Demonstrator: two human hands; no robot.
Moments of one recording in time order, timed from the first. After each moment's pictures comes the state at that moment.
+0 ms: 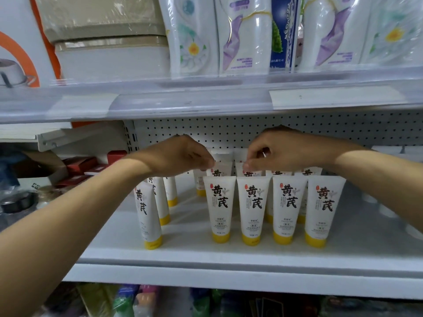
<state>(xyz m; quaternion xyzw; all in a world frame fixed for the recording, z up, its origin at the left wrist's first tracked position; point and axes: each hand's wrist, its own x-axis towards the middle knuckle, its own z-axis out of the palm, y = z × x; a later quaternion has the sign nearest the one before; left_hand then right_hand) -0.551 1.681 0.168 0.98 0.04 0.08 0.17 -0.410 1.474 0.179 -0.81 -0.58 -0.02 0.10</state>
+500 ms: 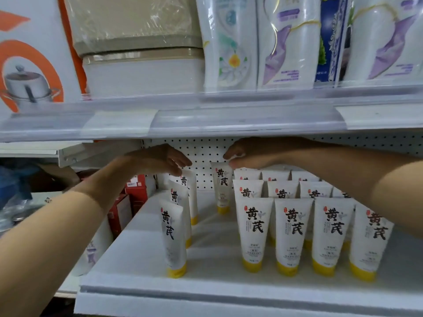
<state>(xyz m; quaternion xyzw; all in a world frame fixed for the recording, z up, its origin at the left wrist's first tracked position) -0.538 1.818 0.167 0.97 0.14 0.02 0.21 -0.391 1.587 0.188 -0.80 -0.58 -0.02 0.12</state>
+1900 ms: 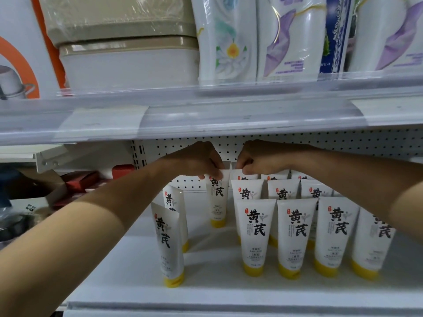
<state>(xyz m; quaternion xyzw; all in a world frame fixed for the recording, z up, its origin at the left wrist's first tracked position) -0.467 1.766 0.158 0.97 0.02 0.05 0.22 -0.371 1.593 0.167 -0.83 -0.56 0.01 0.07</state>
